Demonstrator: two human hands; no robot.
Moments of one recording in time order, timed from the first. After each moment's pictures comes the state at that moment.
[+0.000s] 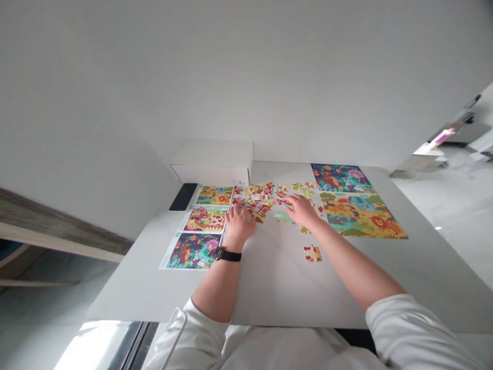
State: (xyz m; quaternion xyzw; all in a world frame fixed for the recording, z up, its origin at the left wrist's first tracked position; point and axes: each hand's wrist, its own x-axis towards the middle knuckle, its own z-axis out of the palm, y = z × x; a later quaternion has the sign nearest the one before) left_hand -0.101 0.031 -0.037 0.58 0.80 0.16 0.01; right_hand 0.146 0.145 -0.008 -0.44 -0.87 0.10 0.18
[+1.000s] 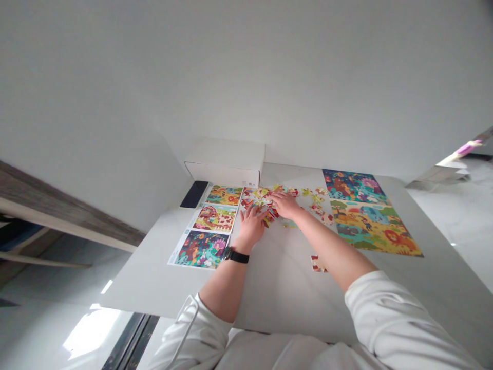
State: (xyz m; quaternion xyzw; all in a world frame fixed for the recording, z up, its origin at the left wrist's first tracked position) left_hand -0.099 0.035 -0.034 0.65 0.74 0.16 0.10; right_hand 0.056 0.192 -0.031 -0.35 -0.93 0.08 0.08
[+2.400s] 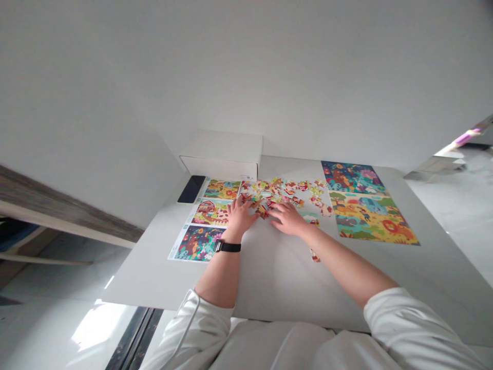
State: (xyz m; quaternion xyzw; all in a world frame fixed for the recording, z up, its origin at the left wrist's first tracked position) left_hand -0.137 0.039 -0.038 0.59 0.79 0.16 0.08; right_hand 0.093 0.111 -0.032 -0.29 -0.95 0.10 0.08
